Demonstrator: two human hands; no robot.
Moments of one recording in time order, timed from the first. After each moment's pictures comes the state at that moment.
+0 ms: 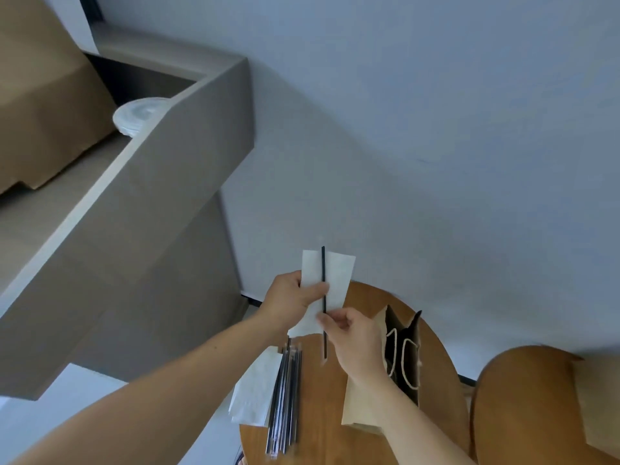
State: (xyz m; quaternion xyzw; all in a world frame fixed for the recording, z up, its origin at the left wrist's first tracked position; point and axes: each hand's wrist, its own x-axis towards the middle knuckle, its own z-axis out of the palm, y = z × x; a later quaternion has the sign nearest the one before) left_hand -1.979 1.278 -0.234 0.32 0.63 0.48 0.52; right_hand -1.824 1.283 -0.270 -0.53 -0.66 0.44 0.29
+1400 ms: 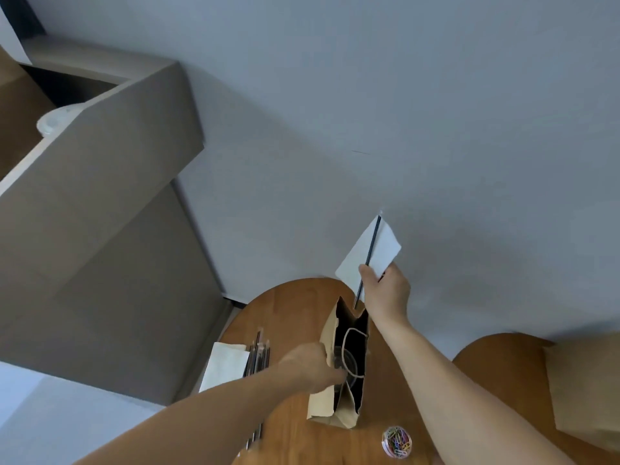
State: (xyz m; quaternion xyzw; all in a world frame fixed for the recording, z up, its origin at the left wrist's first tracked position) left_hand -1.834 1.273 -0.303 0.50 0.73 -0.02 0.46; right_hand -1.719 1.392 -0.242 -0.61 -0.60 0.35 0.38
